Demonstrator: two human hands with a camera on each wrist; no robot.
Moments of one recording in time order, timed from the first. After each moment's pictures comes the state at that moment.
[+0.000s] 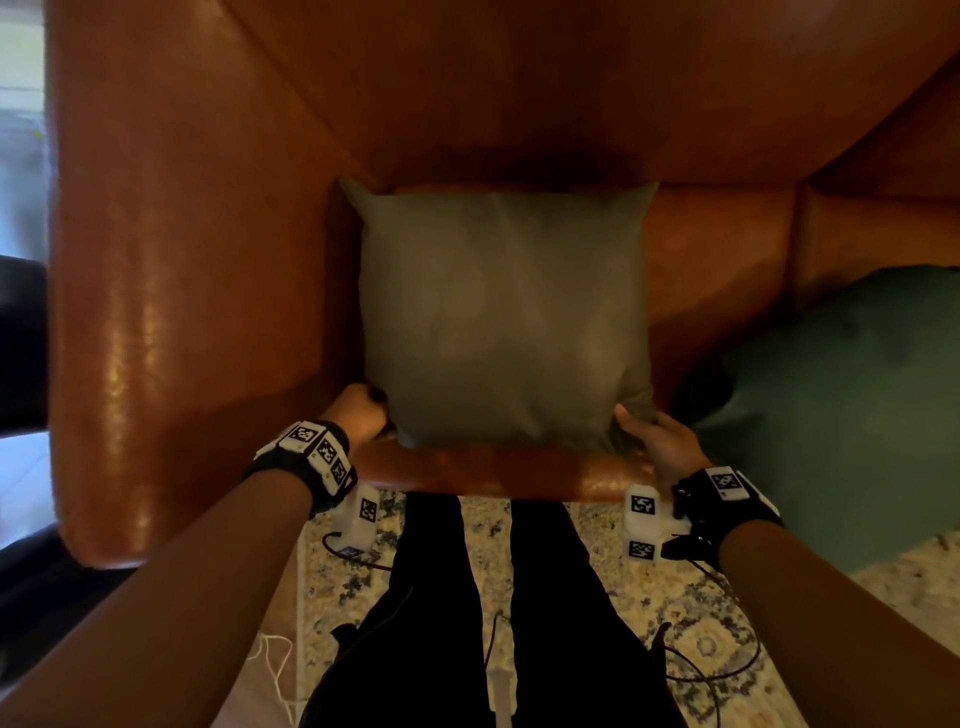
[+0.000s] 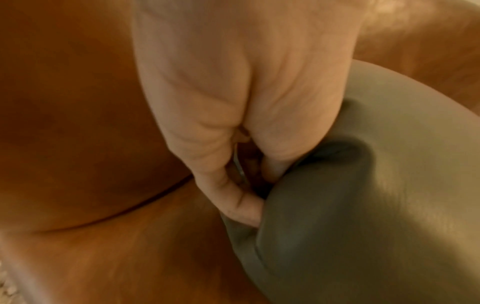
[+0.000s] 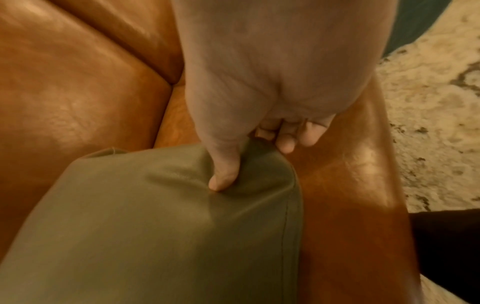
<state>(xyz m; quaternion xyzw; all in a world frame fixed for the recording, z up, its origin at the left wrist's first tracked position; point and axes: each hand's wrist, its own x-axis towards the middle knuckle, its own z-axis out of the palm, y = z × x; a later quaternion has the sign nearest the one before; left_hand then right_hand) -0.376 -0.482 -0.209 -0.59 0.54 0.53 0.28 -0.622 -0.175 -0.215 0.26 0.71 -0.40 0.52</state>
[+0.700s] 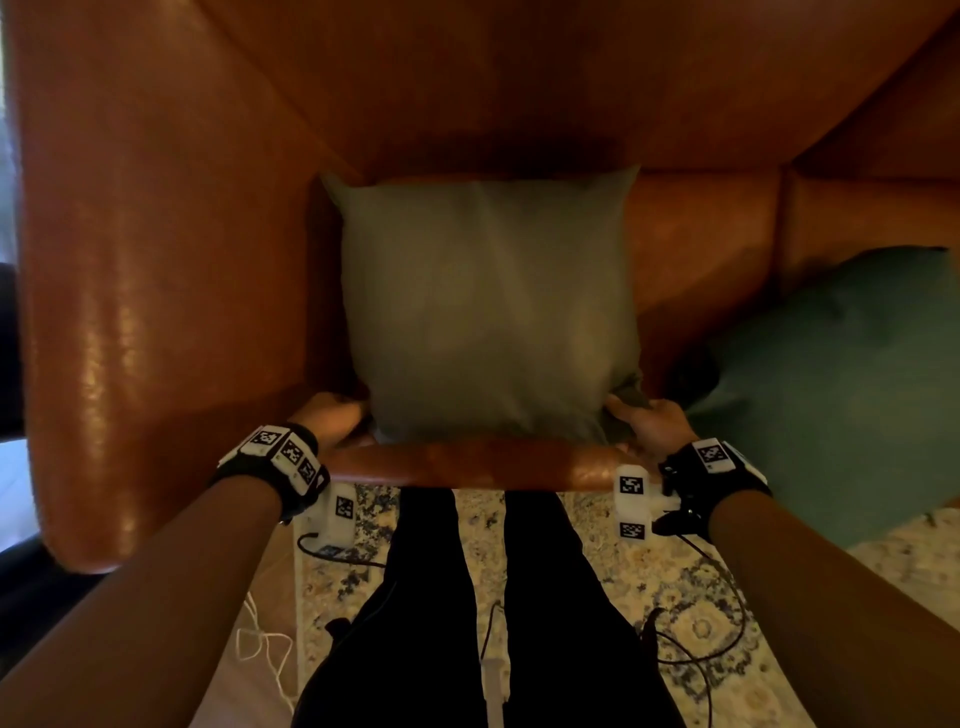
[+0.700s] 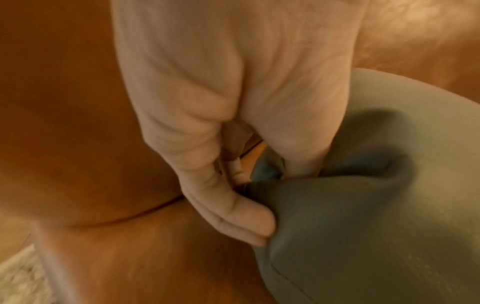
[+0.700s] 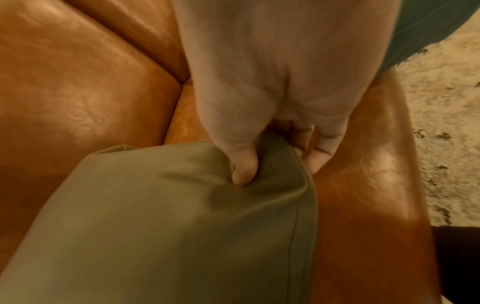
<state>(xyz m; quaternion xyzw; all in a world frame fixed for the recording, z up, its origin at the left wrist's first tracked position) -0.335 -0.499 -0.237 -0.63 0.49 0.53 0.29 -0.632 -0.177 -0.224 0.22 0.75 -0.31 0.54</state>
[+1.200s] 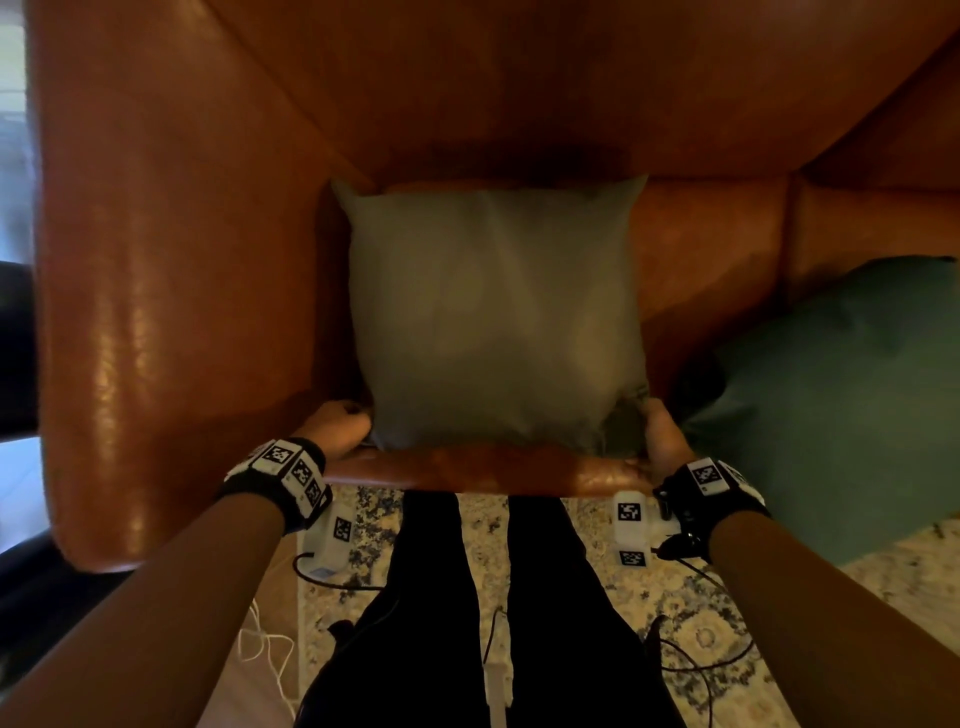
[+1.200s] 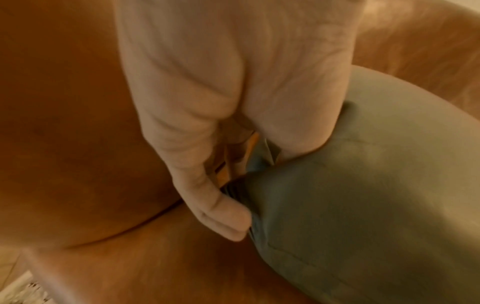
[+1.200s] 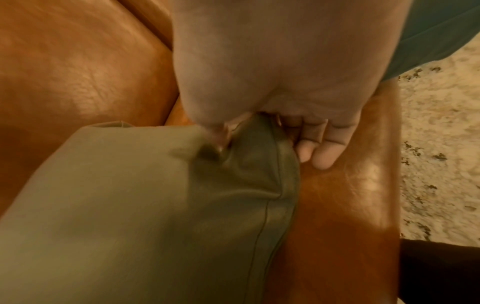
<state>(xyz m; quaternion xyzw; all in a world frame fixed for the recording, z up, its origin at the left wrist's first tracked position) -0.350 -0.487 -0.204 -0.62 0.52 0.50 0.31 -0.627 -0.163 -0.246 0.35 0.72 -0.31 0.52</state>
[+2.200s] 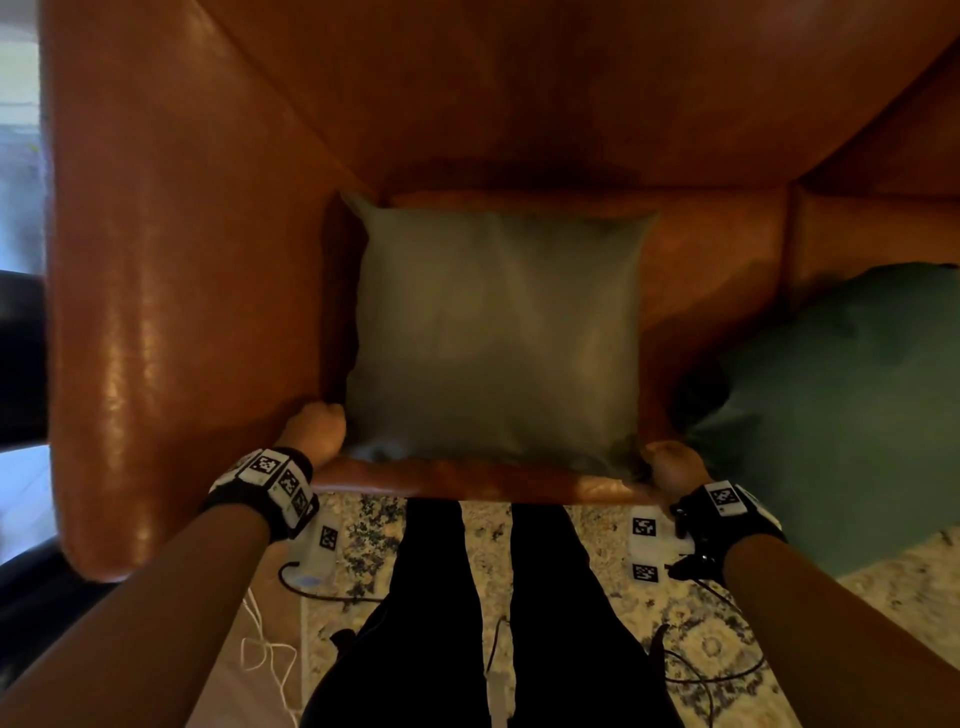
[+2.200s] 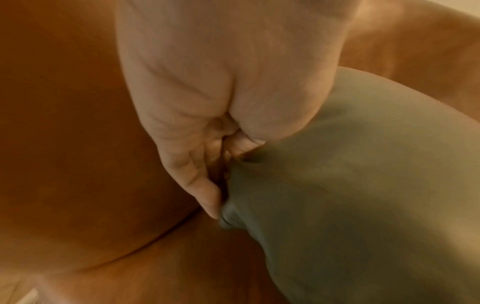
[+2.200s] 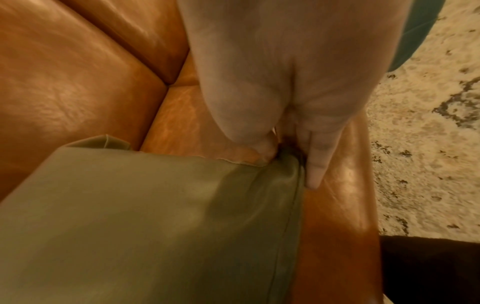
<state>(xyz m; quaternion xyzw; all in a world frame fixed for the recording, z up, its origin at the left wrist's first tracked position) -0.345 -0.502 -0.201 -0.67 0.57 0.36 0.32 -0.618 -0.133 -0.256 0.24 0.77 -0.27 0.53</state>
